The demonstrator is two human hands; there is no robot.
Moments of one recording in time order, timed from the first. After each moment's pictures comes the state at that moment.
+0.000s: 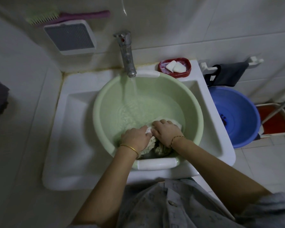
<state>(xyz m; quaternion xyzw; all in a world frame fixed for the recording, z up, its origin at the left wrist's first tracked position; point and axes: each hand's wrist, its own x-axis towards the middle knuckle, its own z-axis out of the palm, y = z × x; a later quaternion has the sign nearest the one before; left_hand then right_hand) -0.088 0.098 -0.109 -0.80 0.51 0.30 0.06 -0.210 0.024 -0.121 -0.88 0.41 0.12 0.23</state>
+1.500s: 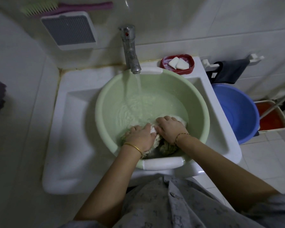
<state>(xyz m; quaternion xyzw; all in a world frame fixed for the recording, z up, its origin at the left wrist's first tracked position) -0.085 0.102 -0.106 -0.79 0.52 0.32 0.07 -0.201 0.025 -0.116 -0.87 0.43 0.13 0.21</state>
